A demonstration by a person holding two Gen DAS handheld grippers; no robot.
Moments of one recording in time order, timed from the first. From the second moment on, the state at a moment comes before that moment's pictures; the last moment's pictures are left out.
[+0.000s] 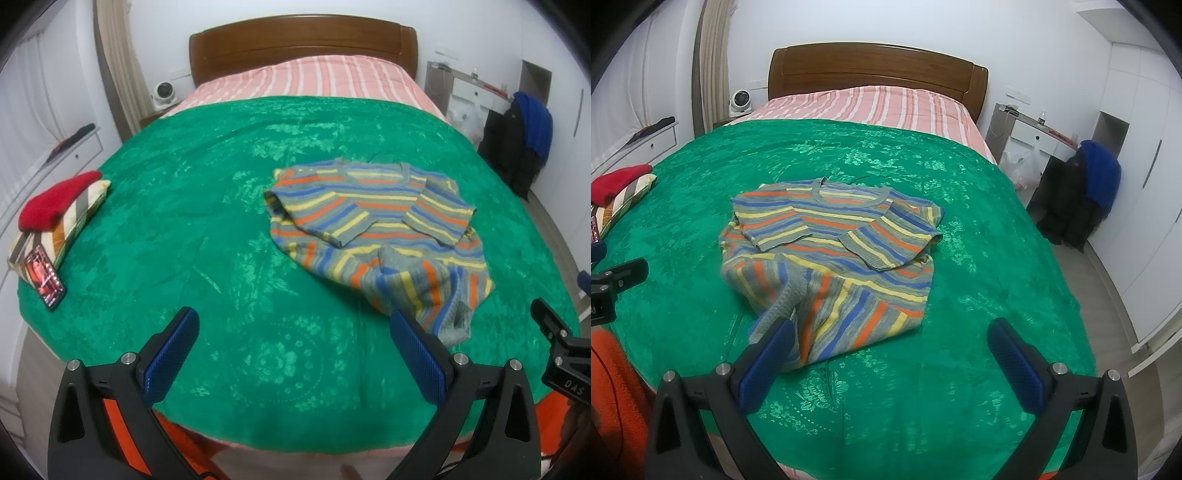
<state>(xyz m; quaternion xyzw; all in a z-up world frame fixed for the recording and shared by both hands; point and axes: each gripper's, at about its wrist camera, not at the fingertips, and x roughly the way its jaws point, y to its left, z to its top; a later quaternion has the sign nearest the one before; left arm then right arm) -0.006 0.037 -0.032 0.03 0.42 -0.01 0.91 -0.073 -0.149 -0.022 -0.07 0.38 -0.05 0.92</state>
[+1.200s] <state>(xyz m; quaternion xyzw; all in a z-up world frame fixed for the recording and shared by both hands) -0.005 0.116 -0.095 -0.07 0.47 -0.05 0.88 -0.055 -0.105 -0.095 0.02 0.47 0.31 0.83</state>
